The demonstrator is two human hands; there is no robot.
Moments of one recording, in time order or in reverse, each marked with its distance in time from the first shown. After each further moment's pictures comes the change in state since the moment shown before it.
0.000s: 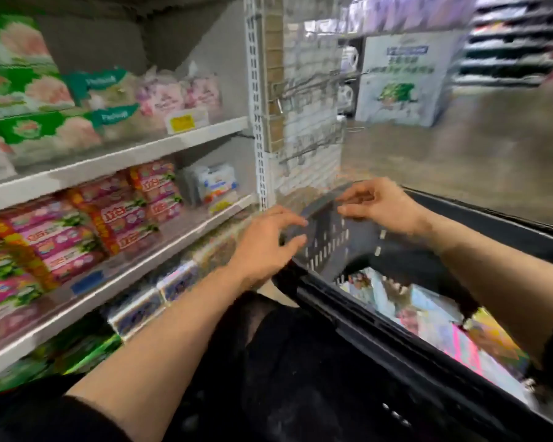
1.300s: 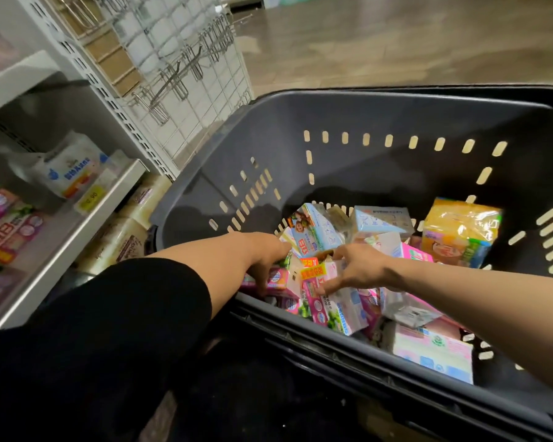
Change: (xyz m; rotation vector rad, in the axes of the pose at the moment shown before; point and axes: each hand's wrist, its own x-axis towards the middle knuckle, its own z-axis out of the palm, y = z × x) left_hand 0.089 -0.006 0.204 0.737 -1.322 0.256; right_hand -0.089 0.187 0.047 0.000 -0.374 0.649
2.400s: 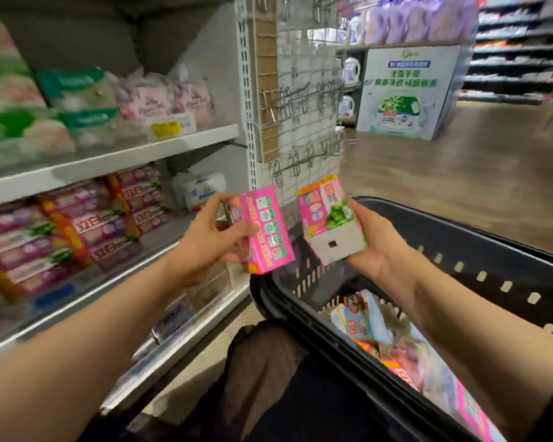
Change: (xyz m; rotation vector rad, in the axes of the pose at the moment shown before) left_hand -0.235 -0.048 0.048 -1.724 1.332 -0.123; right_hand -0.050 -0.209 -0.029 1.360 -0.102 -0.401
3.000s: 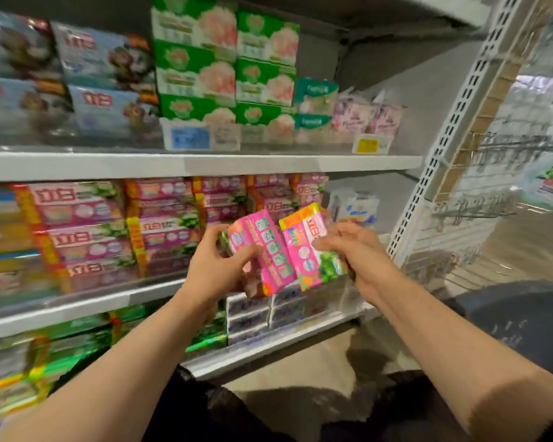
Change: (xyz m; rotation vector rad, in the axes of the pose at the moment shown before) left_hand -0.115 -0.065 -0.196 -0.116 0.729 -0.109; right_hand 0.044 0.177 0.187 -0.782 -0.358 -0.101
